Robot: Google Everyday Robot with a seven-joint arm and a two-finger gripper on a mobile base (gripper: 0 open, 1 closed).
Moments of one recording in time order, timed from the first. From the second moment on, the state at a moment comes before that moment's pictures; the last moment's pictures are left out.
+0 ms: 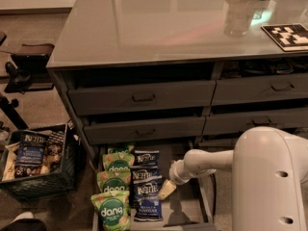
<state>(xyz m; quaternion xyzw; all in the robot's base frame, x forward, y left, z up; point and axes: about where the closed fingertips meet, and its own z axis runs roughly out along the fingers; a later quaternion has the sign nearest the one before) 0.561 -0.071 0.299 -0.52 0.82 0.17 0.20</state>
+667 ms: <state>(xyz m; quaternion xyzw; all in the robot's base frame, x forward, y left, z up) 0.560 -0.066 0.293 -0.52 0.81 0.17 0.20</state>
